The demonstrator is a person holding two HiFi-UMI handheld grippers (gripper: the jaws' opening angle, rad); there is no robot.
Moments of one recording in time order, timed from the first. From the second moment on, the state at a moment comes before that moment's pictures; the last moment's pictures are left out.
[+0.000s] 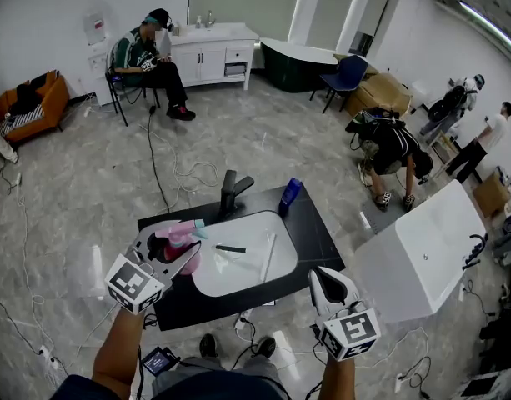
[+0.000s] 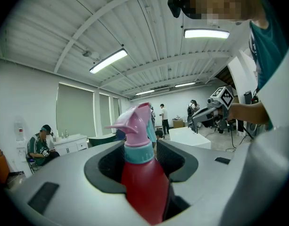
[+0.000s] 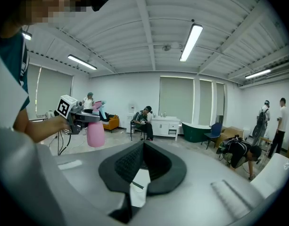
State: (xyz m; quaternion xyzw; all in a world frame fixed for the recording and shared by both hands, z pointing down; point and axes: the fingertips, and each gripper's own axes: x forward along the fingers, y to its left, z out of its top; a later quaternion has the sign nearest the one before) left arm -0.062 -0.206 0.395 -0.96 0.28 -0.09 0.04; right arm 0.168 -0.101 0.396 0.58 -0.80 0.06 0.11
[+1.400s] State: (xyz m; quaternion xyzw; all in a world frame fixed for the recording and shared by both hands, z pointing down) left arm -0.042 -0.404 0.542 -0.91 0.41 -0.09 0.03; right arm 0.197 -0.253 0.519 0.49 -0.85 0.10 0.17
